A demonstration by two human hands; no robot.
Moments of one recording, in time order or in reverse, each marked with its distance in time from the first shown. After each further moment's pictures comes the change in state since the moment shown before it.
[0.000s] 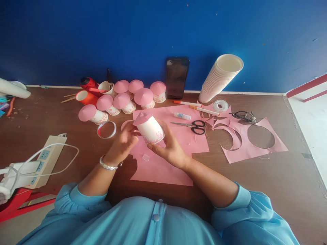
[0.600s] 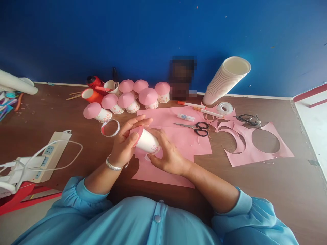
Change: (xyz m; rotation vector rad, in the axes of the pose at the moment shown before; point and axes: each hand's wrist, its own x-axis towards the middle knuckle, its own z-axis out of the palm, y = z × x) left_hand -0.004 0.014 0.017 -0.278 0.112 0.077; right_hand -0.006 0.000 0.009 -0.199 -0.149 -0.215
